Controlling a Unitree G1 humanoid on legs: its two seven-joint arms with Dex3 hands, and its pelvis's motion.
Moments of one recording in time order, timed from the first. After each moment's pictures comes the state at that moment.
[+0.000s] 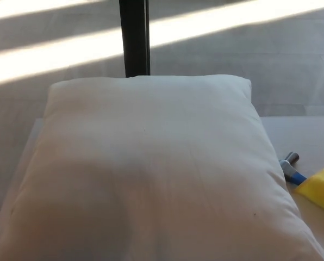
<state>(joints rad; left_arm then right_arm) 0.11 0.64 0.42 1.21 -0.07 -0.08 -0.09 0.01 -0.45 -0.52 0.86 0.13 0.04 0.09</state>
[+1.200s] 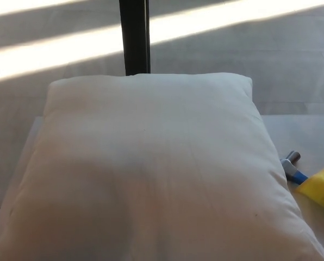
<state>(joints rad) 0.11 0.64 0.46 1.27 -0.13 -0.14 -0.12 -0.47 -0.63 -0.31 0.34 0.14 0.08 -0.04</state>
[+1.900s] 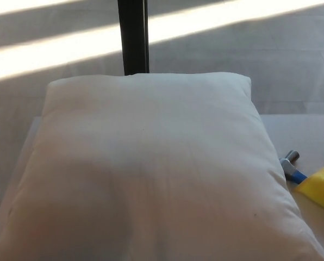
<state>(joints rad) 0.11 0.64 0.47 1.27 -0.14 -0.14 -0.13 -0.38 -0.77 0.13 0.57 -0.15 0.06 0.08</state>
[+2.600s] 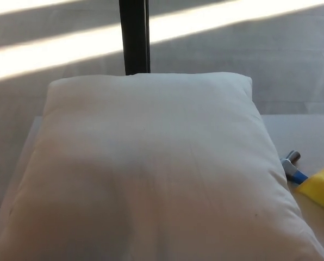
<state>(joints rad) 0.12 0.64 0.46 1.27 -0.14 -0.14 -0.13 -0.39 -0.77 0.30 0.67 -0.35 0.02 0.08</state>
